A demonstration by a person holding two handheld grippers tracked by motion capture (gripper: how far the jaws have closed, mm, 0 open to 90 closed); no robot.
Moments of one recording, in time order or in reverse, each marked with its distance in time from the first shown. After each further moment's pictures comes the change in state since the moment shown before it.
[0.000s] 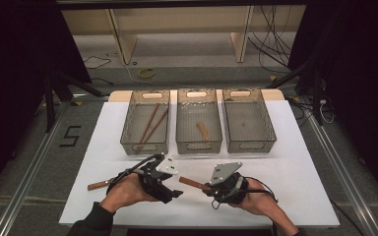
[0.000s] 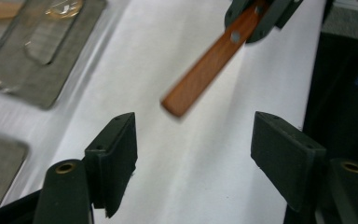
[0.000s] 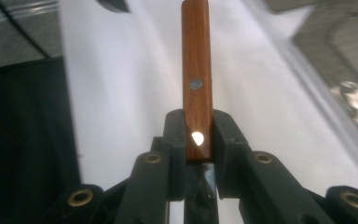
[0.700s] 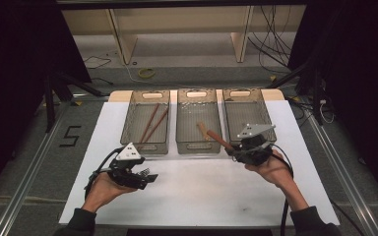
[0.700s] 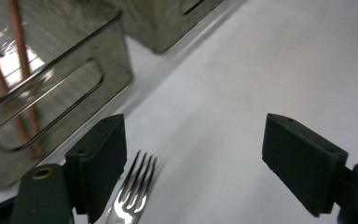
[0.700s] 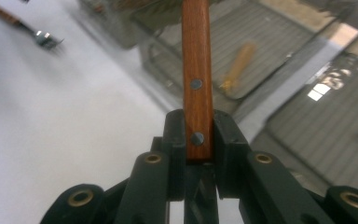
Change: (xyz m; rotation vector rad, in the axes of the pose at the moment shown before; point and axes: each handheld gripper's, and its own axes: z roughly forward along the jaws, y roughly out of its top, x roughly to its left) left arm 0.051 -0.079 -0.022 -0.163 0.178 -0.317; right arm -0.091 -0.003 -0.046 -0.106 -0.221 0.295
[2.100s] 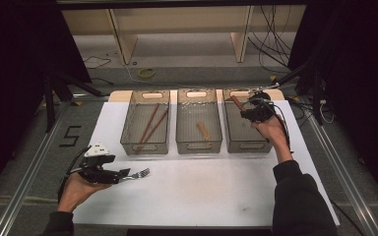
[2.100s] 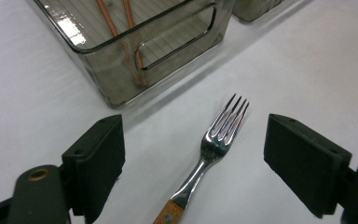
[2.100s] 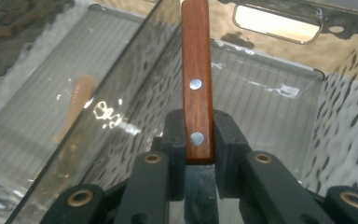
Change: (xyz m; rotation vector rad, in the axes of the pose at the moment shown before) left arm 0.049 -0.037 -0.035 0.006 0.119 -0.123; right arm -0.125 0.040 0.051 0.106 -0.250 0.349
